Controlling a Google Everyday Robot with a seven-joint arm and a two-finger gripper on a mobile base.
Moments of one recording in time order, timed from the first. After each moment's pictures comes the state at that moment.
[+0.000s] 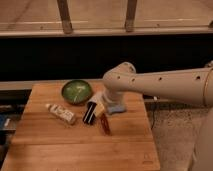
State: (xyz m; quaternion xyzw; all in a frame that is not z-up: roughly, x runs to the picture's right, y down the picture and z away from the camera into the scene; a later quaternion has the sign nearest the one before) arm 0.012 0.104 0.726 -0.29 0.08 0.50 0.81
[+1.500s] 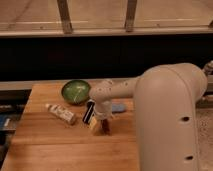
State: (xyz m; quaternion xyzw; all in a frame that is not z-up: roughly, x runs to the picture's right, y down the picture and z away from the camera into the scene) arm -0.021 0.209 0.826 -0.37 0.19 0.46 0.79
